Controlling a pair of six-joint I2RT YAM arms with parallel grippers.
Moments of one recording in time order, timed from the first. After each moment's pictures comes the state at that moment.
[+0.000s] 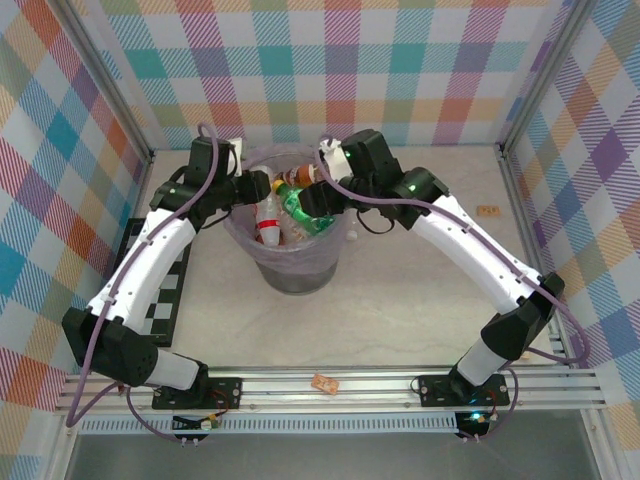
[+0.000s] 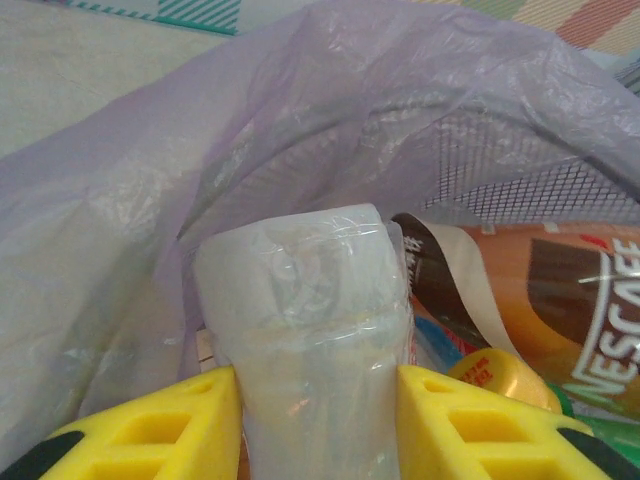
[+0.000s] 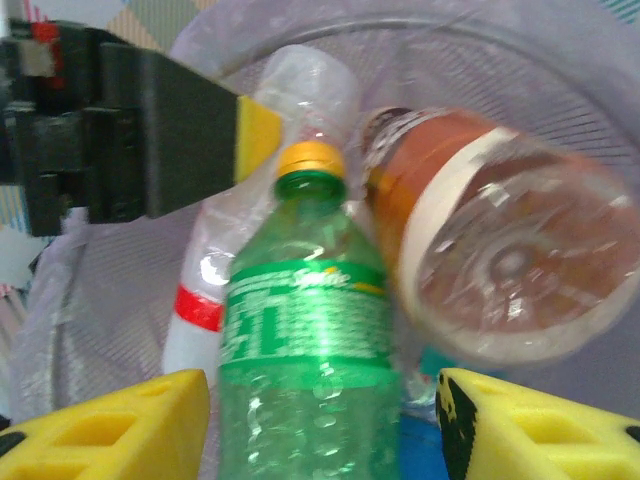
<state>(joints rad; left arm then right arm) -0.32 1.42 1.47 -0.73 0.11 -0.39 0.76 1.61 1.80 -0.82 -0.18 0.24</state>
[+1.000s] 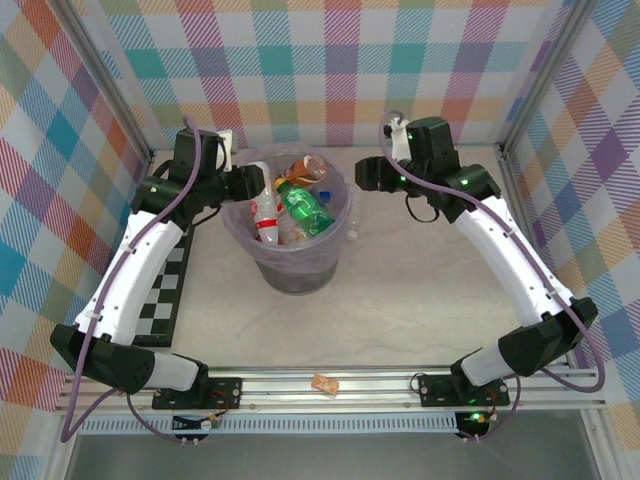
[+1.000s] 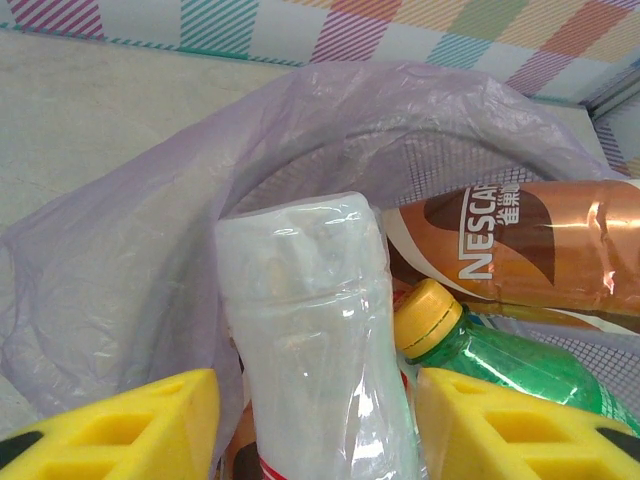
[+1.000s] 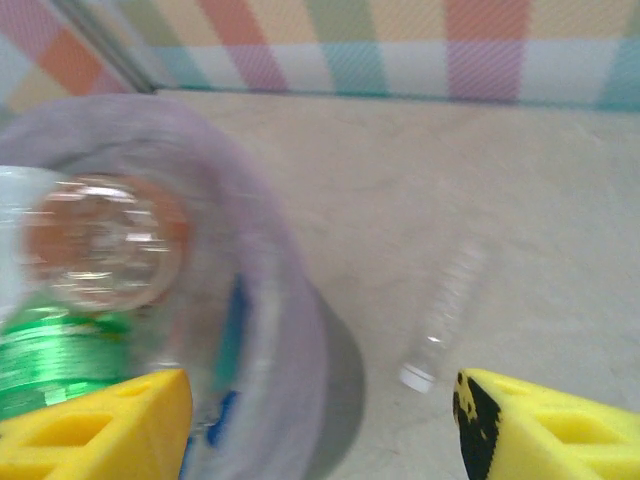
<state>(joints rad) -0.33 1.38 1.60 -0.90 0.07 -0.36 0.46 1.47 1.64 -0.78 -0.12 0.31</state>
